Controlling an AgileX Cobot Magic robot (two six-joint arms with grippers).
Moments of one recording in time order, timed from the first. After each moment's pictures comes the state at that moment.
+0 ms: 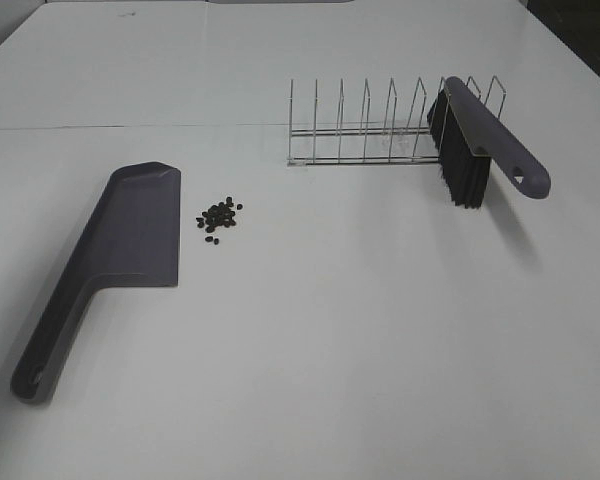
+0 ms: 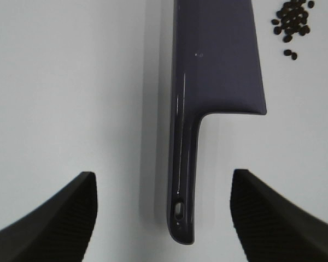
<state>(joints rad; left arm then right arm) -0.03 1.51 -1.15 -0.22 0.98 0.01 0.00 0.00 -0.51 0.15 1.08 -0.24</state>
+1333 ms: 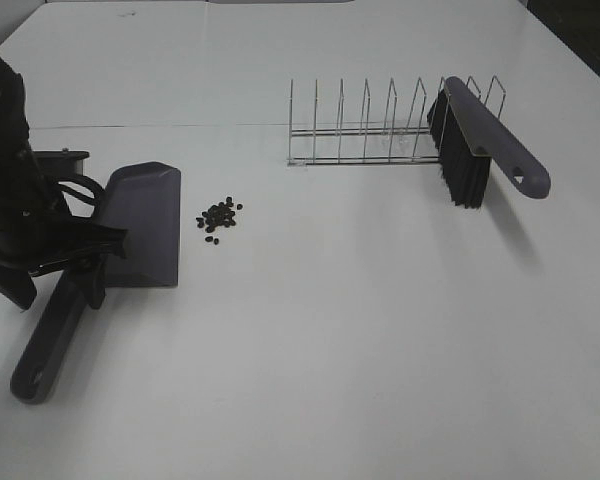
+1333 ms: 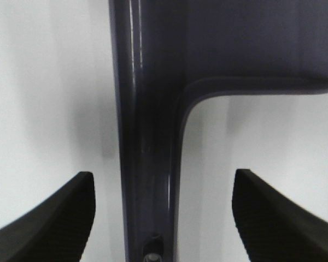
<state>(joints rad) -0.28 1.97 -1.15 -0.06 0.86 -0.25 0.00 0.00 -0.51 0.15 1.08 -0.24</state>
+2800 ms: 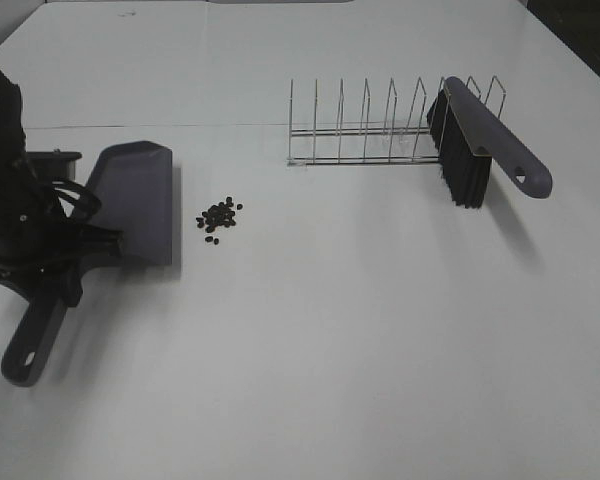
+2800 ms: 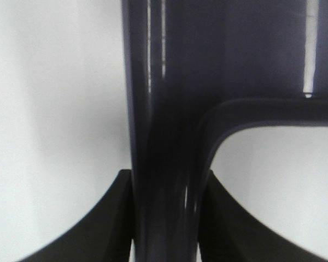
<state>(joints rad) -0.28 1.94 -1.12 -0.01 0.81 -0.33 0.00 0.00 -0.51 0.15 1.08 -0.24</state>
